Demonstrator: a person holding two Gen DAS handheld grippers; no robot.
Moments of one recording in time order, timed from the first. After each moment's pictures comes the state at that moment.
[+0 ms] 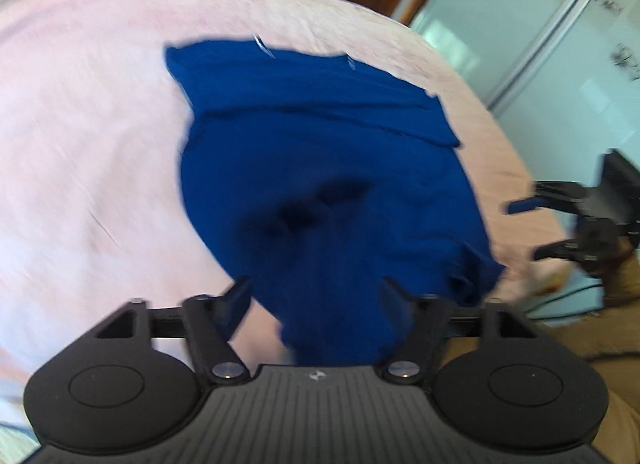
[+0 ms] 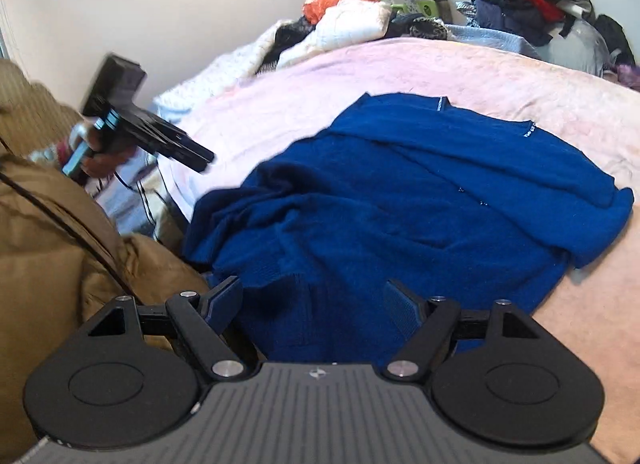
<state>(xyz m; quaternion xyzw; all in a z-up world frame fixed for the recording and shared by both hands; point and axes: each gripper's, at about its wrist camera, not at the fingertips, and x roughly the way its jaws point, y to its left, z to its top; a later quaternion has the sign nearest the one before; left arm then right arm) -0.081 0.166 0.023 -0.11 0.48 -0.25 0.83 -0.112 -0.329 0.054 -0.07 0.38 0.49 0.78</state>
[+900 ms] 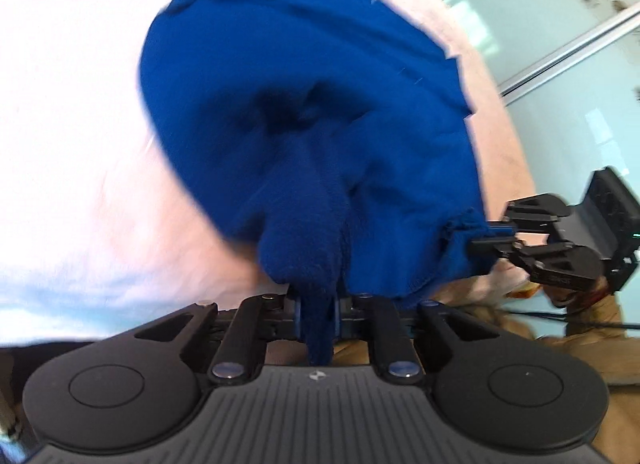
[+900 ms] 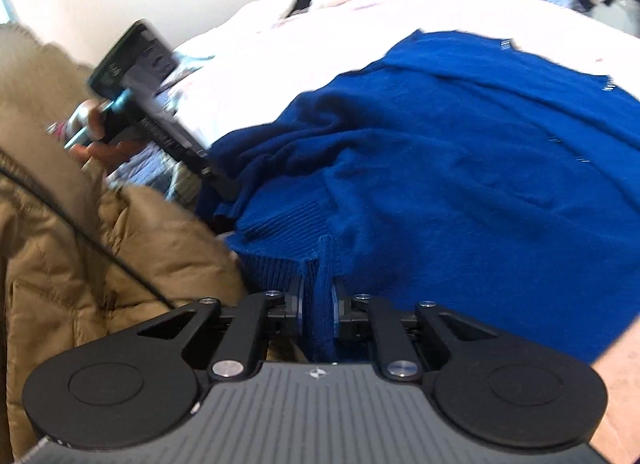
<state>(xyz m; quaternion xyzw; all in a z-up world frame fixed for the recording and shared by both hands) -0.074 0.145 -0.022 -0.19 0.54 -0.24 0.78 -0.104 -0.282 0.012 -0.06 0.42 0.50 0.75</state>
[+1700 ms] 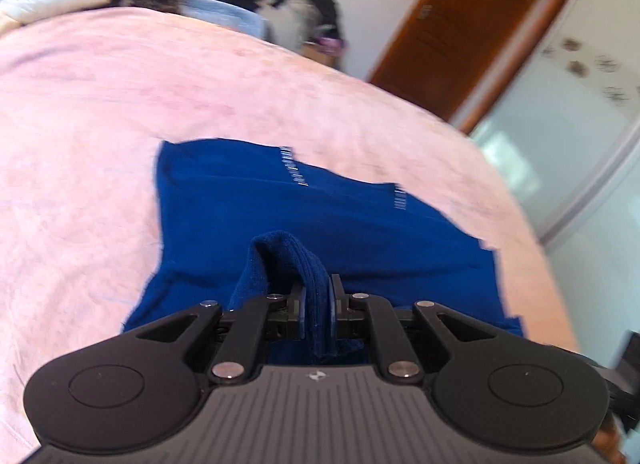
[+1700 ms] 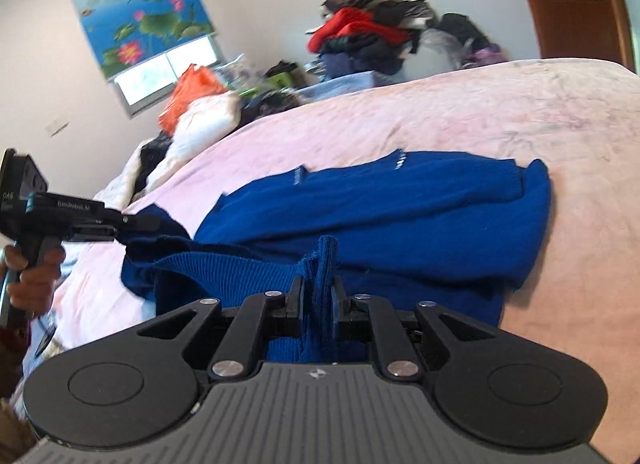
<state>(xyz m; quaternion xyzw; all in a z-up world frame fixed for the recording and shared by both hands) 0.052 0.100 0.037 -0.17 0.38 -0.10 0.90 -0.023 -0.353 0.011 0.12 0.32 0.28 0.90</state>
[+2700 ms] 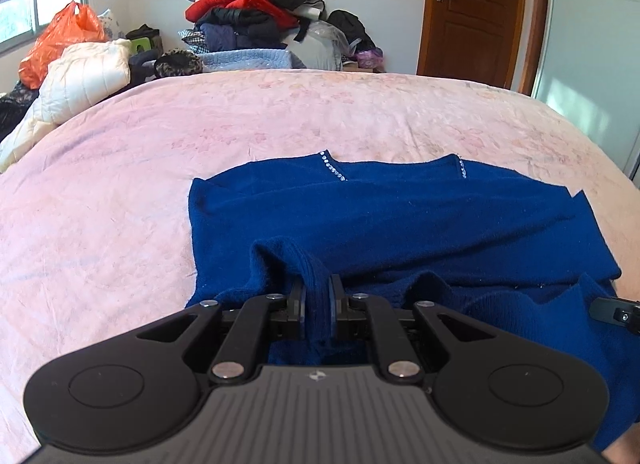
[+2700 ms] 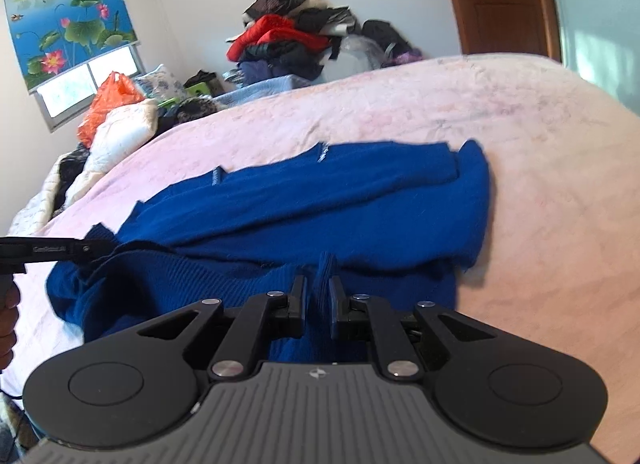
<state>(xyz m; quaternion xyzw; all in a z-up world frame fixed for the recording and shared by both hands) 0.047 0.046 0.009 0.00 0.35 -0.01 0.94 -0.019 -0.331 -0.021 0.12 0.33 0.17 0.92</state>
